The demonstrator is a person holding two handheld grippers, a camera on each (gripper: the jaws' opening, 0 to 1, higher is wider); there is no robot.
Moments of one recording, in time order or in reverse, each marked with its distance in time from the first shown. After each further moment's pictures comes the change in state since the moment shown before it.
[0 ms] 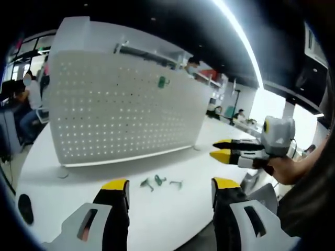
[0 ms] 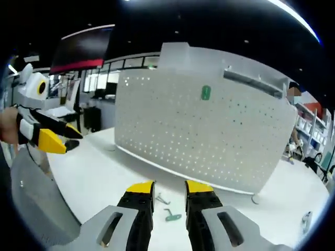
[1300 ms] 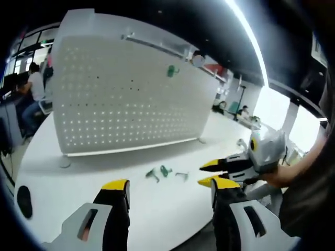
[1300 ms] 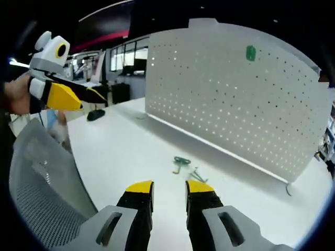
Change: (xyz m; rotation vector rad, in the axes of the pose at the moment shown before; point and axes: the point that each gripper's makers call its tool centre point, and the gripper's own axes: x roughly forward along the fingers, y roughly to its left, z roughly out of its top) left arm 0.006 0.023 -0.020 -0.039 0.064 0.029; right arm 0.056 0.065 -0.067 -0.039 0.195 0.274
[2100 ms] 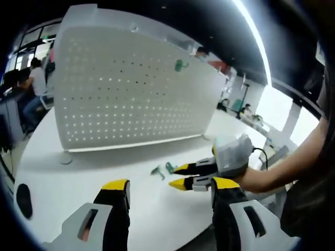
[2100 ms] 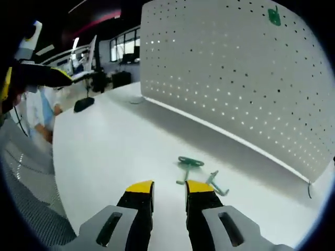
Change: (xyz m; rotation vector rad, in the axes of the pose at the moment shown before) left arm 0.009 0.017 -0.005 -0.022 0.034 0.017; right arm 0.092 -0.003 -0.019 0.051 0.107 0.040
